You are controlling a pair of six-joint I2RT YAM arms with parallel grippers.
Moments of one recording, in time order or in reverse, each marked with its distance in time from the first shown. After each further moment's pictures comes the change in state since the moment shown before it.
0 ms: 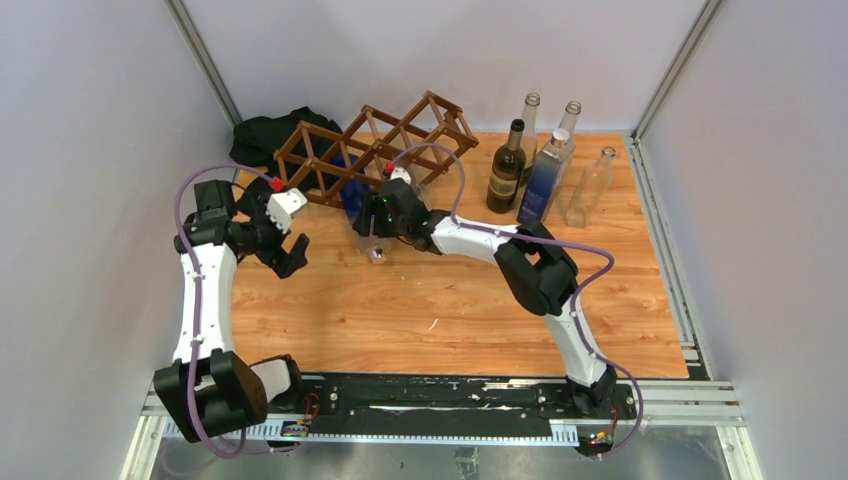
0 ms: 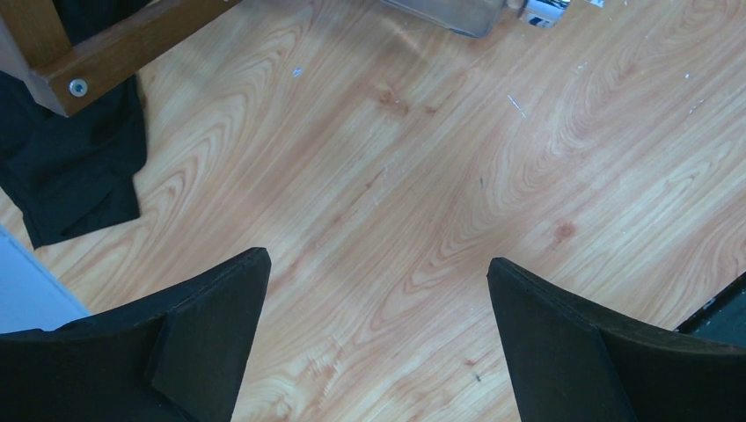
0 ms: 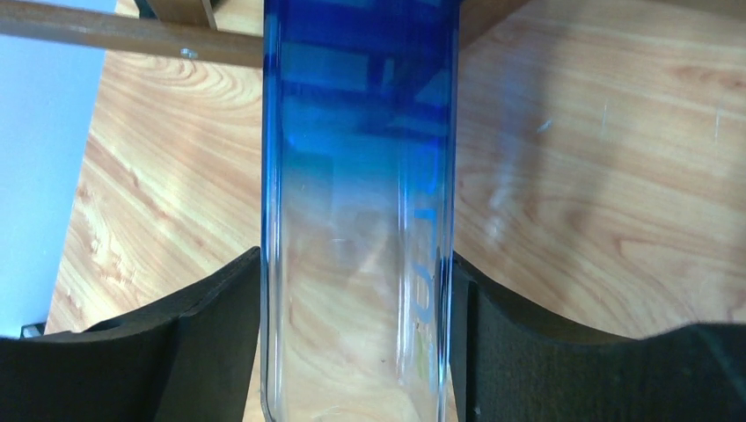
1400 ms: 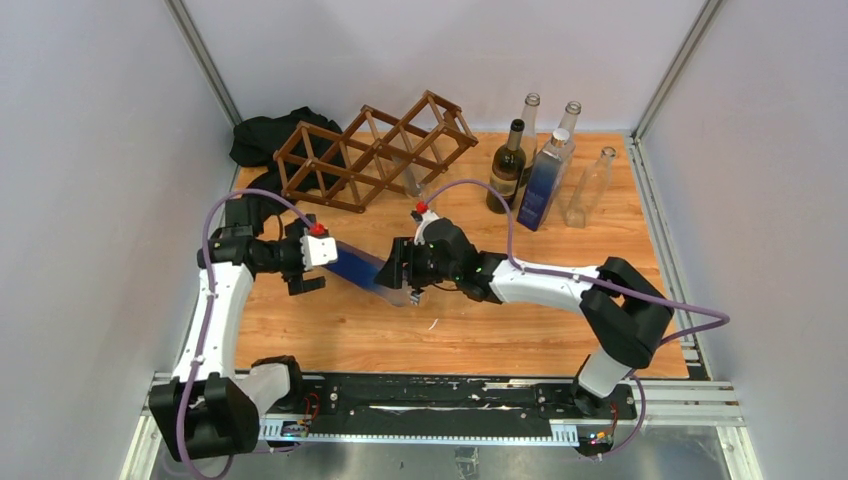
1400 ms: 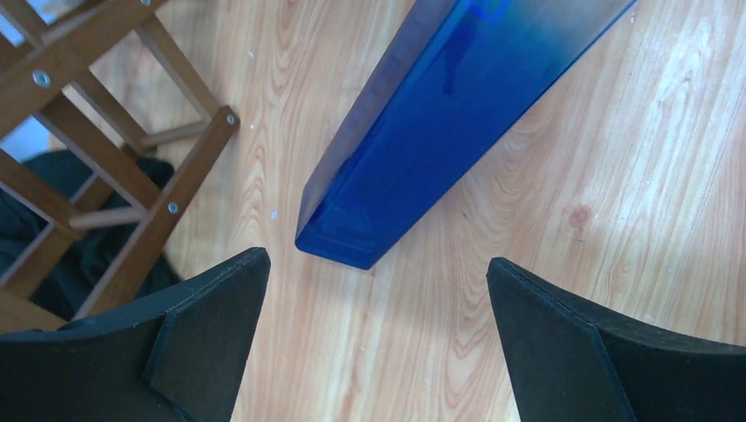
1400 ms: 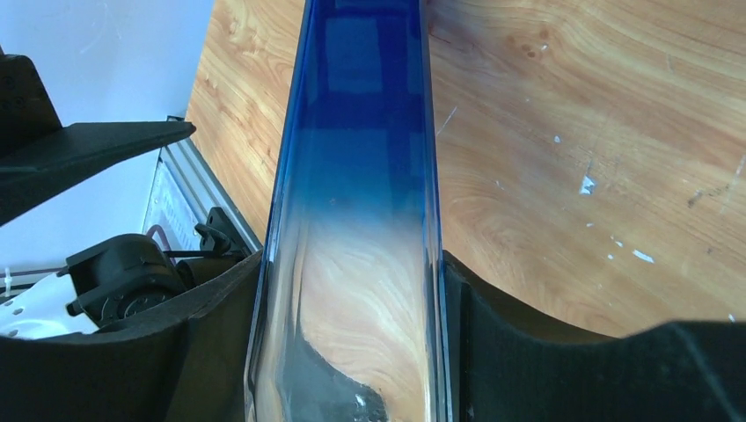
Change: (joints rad) left arm -0.145 -0.087 -0.143 0.003 0.124 0.509; right arm 0.089 -0.573 -0.670 0.139 -0.211 0.110
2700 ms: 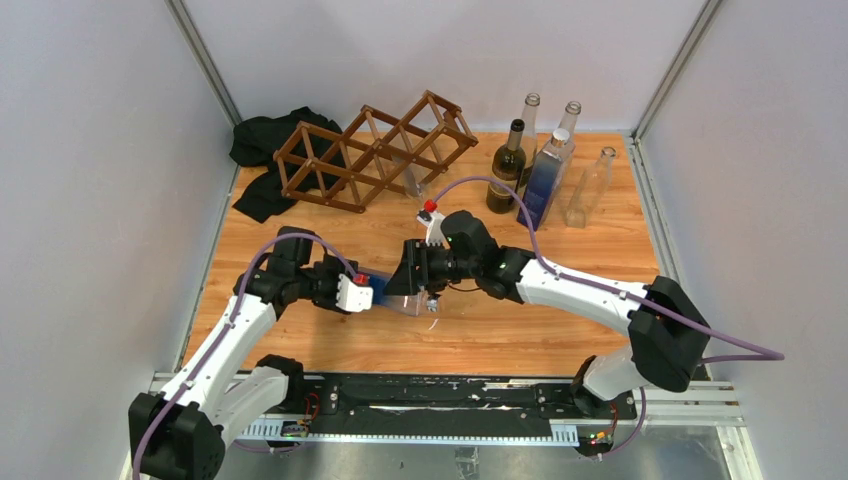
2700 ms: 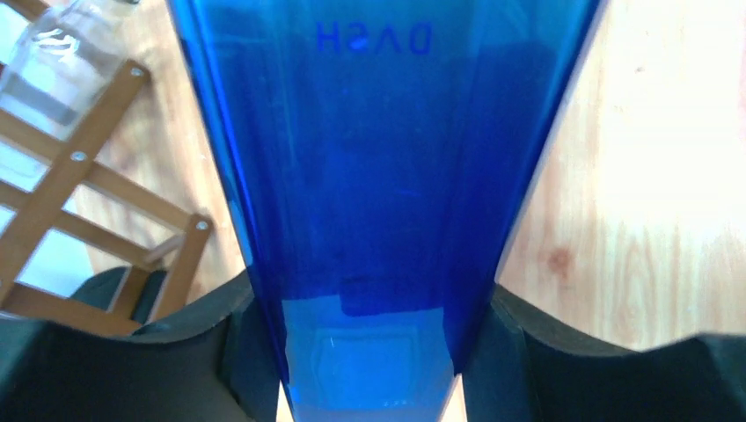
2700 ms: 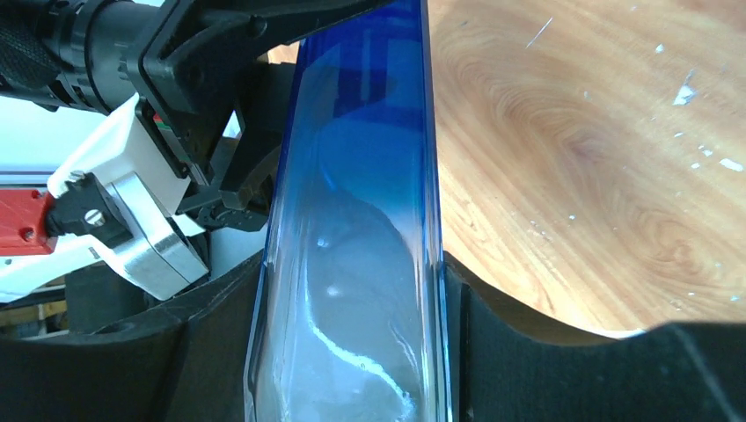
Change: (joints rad) left arm -0.400 -0.152 -0.271 0.235 -0.221 0.009; right arm -0.003 -0.191 -0.005 -0.220 -0.225 0.006
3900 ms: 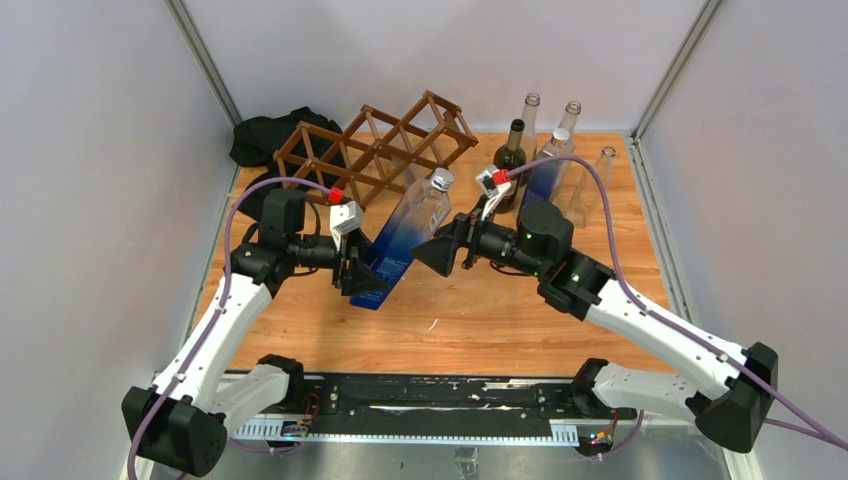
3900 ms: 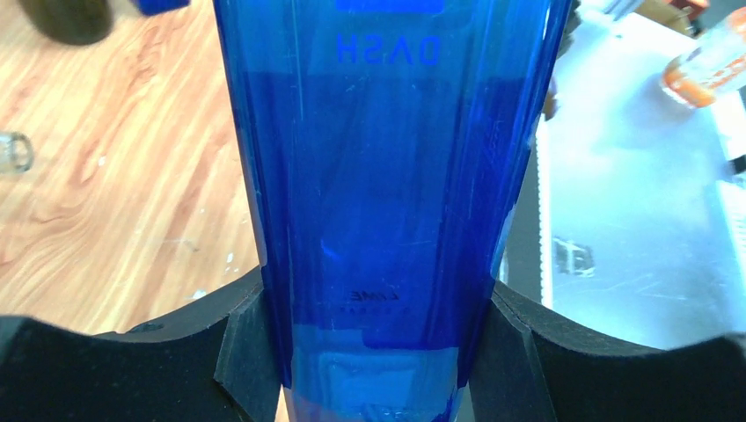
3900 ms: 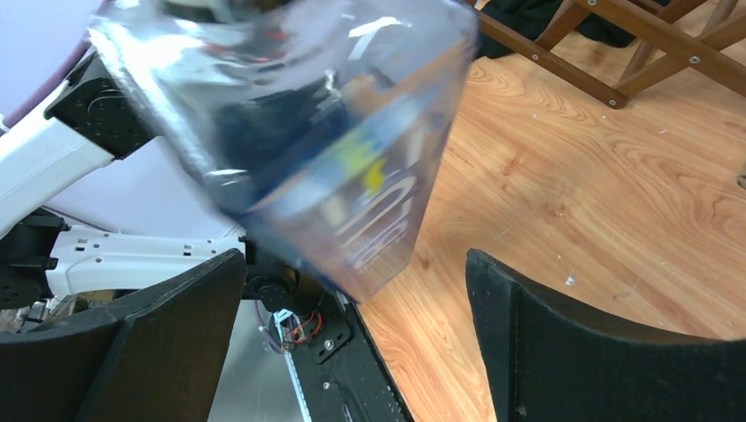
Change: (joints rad) left arm -0.010 0.073 0.245 0.151 0.575 -1.119; right arm -0.079 -0.427 -0.010 0.019 0.160 -0.221
